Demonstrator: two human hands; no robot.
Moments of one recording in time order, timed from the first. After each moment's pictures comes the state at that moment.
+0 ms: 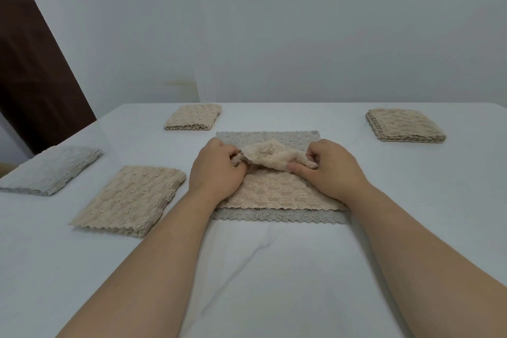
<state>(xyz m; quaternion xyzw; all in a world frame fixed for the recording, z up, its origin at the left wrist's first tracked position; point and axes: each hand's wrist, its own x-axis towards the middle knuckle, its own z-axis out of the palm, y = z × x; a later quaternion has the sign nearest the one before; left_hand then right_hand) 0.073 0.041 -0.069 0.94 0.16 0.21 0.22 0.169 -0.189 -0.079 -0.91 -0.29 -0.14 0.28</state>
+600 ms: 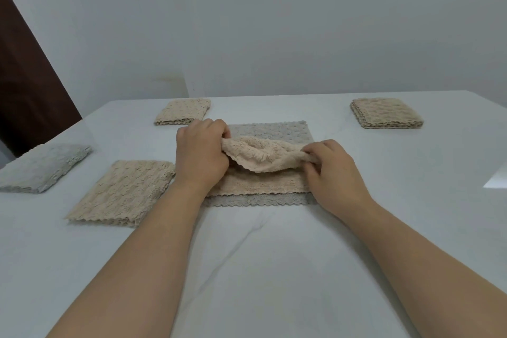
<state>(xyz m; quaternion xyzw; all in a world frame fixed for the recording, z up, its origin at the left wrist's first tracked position) 0.059 0.040 -0.053 0.93 0.07 0.35 0.07 0.102 -0.211 -0.085 -0.88 -0.25 -0.17 0.36</state>
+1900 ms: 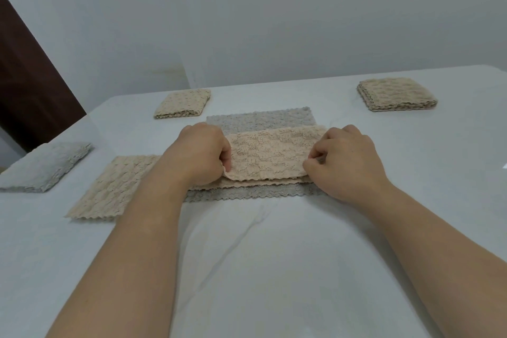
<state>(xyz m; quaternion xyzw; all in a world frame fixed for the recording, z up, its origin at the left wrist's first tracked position) 0.039 0.033 -0.018 1.00 0.03 0.04 0.01 0.103 -0.217 -0.072 -0.93 -0.23 -0.17 0.23</state>
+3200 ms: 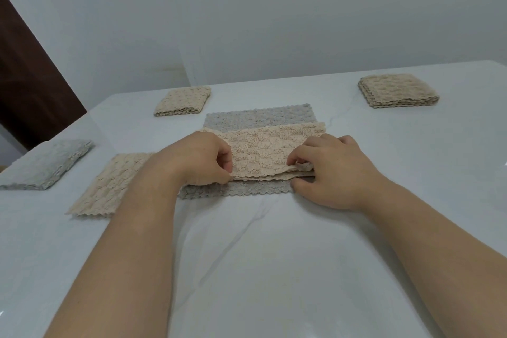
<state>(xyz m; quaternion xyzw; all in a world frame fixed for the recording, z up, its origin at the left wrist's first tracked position) 0.027 0.032 -0.013 0.99 0.07 -0.05 0.14 0.096 -0.216 -0.075 -0.92 -0.35 -0.12 0.15</state>
